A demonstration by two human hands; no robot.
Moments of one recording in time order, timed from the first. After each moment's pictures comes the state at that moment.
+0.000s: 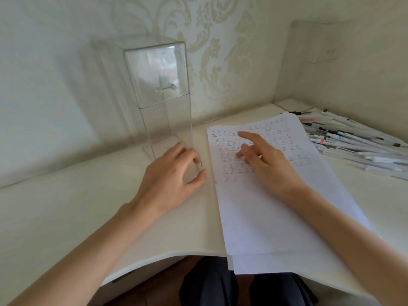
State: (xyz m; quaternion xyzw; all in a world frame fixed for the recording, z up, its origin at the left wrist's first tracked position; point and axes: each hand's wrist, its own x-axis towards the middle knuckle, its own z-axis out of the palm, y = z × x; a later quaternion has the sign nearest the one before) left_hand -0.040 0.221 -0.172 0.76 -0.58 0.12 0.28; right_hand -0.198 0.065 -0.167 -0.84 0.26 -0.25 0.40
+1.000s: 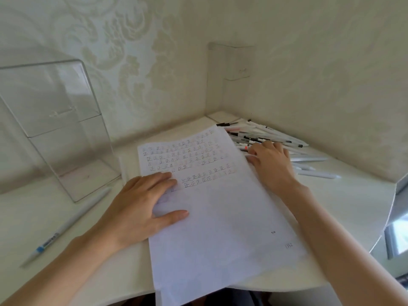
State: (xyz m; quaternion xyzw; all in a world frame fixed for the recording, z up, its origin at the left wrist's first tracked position) left_hand -0.071 0.172 -0.184 0.72 -0.67 0.00 0.18; right_hand -0.294 -0.028 -0.165 -0.85 0.49 -0.18 -0.01
